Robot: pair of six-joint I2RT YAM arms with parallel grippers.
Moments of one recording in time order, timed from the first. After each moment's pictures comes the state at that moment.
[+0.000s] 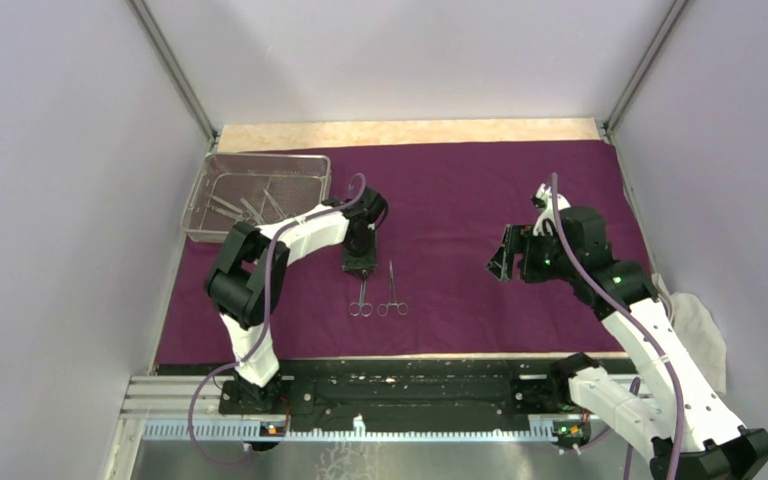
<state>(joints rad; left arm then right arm) -0.58 1.85 1.23 -0.71 -0.04 -0.56 0.34 0.81 0.89 -0.78 -0.20 0.34</state>
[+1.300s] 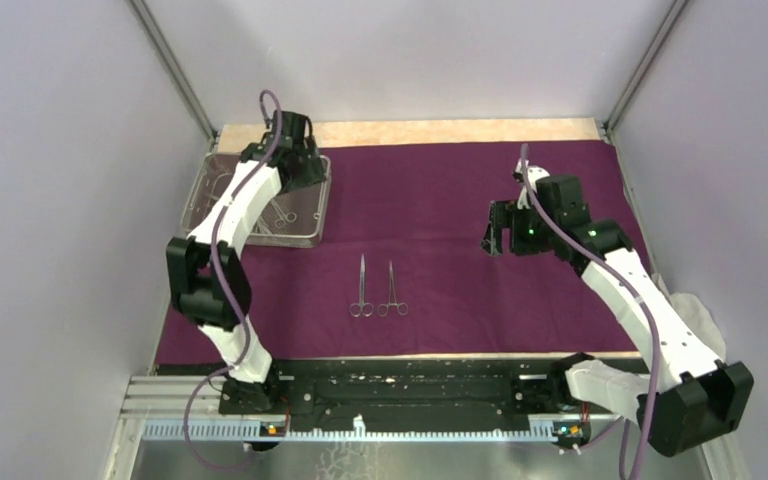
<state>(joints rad) -0.24 1.69 1.53 -0.70 -0.19 -0.45 0.33 1.05 1.03 -0.76 -0.15 0.24</state>
